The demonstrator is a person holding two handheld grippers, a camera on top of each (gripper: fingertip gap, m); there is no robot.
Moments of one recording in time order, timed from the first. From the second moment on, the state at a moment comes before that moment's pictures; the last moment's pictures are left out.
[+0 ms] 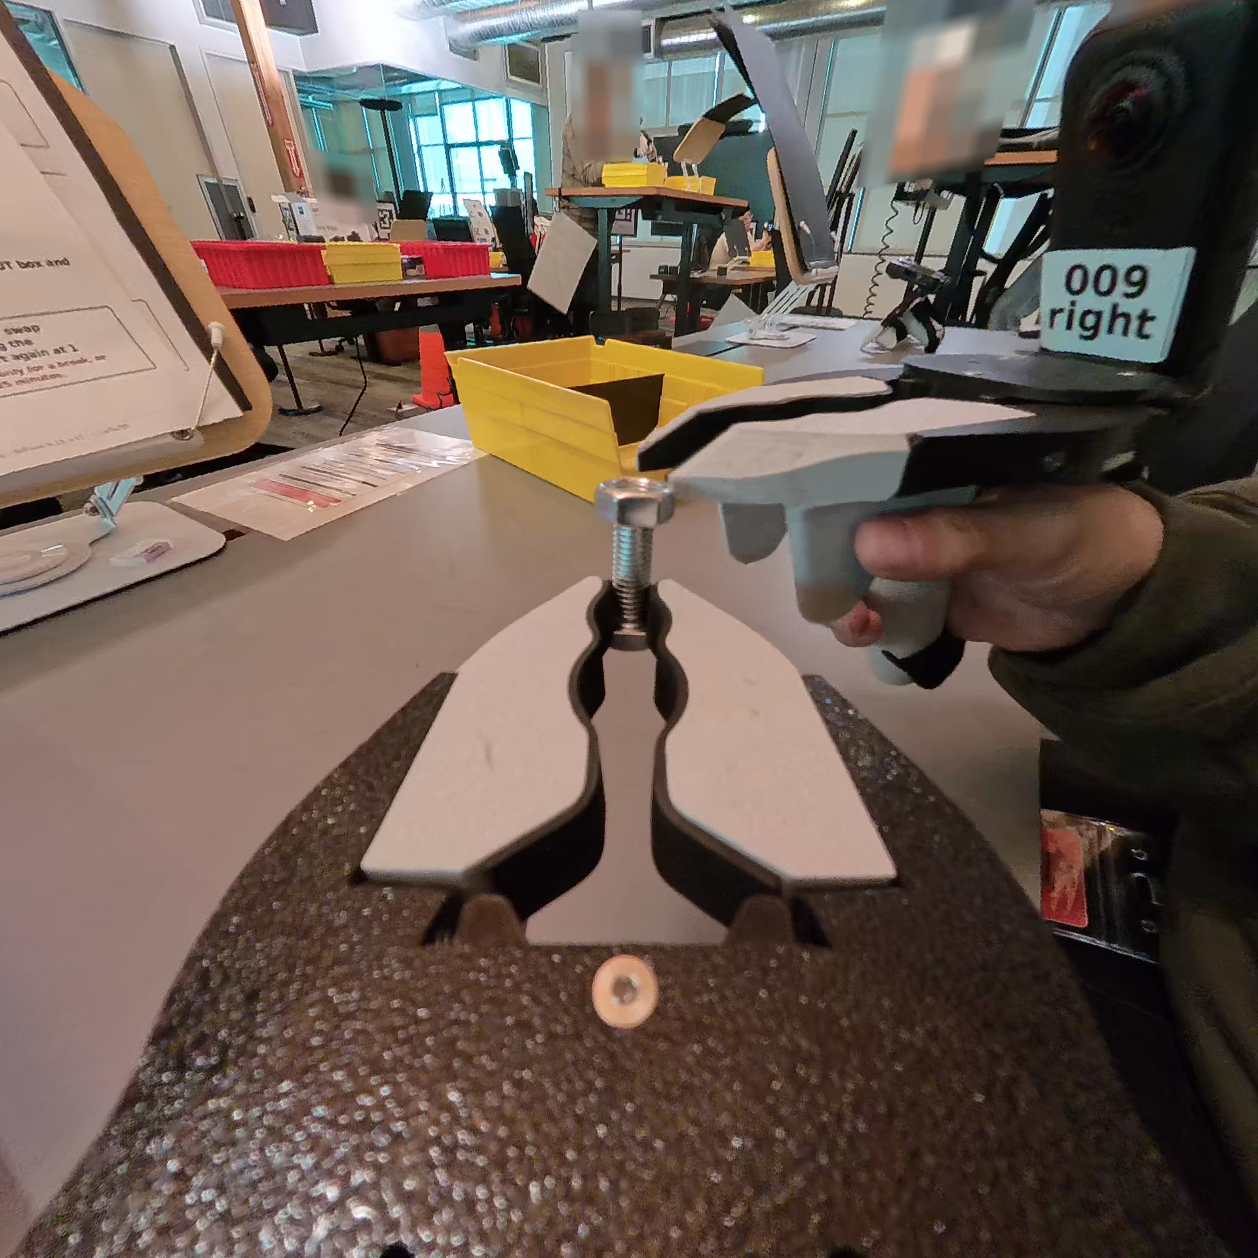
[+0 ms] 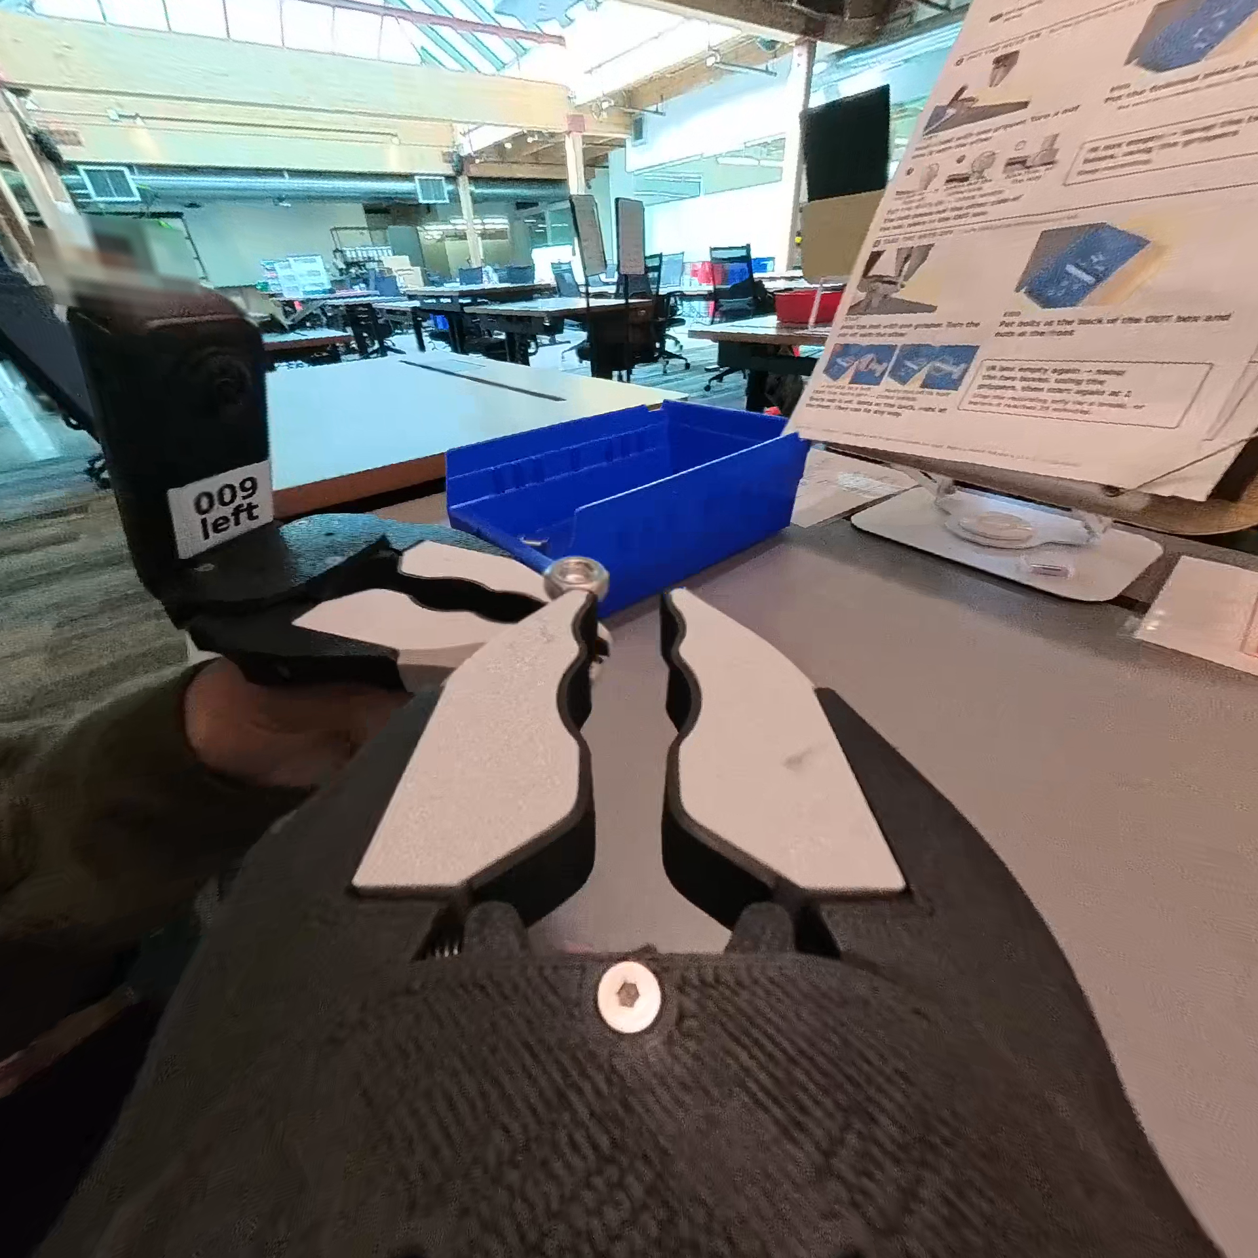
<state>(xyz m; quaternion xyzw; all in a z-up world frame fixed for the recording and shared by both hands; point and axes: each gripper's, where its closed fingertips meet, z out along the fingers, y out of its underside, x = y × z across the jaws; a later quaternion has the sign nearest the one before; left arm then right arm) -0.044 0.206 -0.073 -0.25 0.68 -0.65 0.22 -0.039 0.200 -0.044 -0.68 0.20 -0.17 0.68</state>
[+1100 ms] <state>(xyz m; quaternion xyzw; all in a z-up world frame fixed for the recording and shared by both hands) -0.092 0.185 -0.070 -0.08 0.70 -0.70 0.11 -0.088 0.204 -0.040 -0.71 0.05 -0.03 0.70</state>
